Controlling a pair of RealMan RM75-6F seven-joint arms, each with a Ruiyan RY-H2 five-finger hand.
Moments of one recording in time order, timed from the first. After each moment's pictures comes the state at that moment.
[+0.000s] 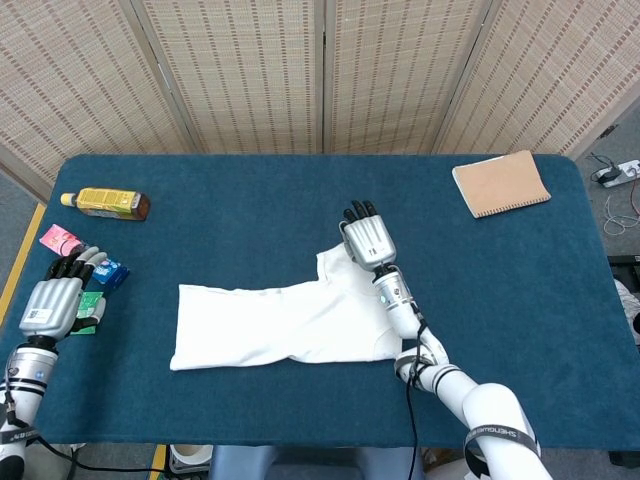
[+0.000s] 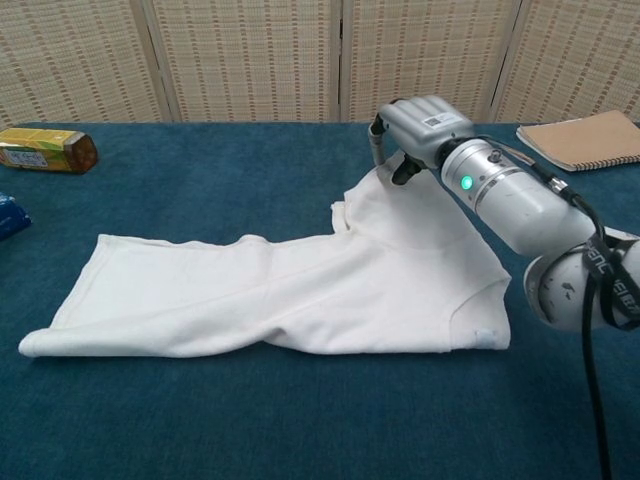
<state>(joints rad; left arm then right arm) -0.41 -1.09 -0.13 -1.64 1.14 1.12 0.17 1.00 -2.10 0.31 -0.42 -1.32 0.94 -0.10</state>
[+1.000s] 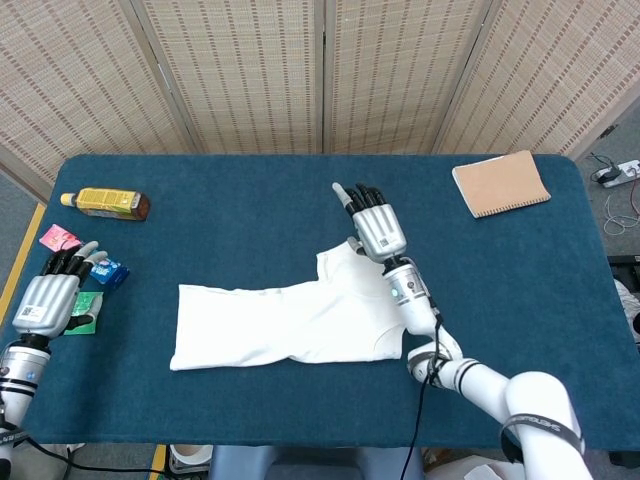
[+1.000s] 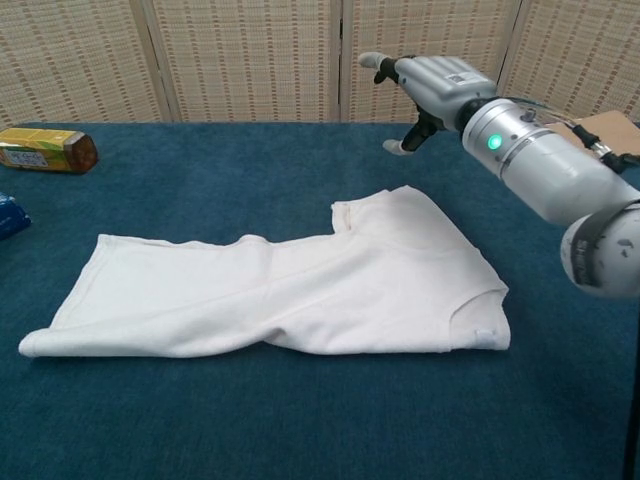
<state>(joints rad) -0.41 -1.06 -0.12 -1.60 1.26 1.13 0.09 0.93 -1.88 0.33 -0.81 -1.28 1.02 -0.13</state>
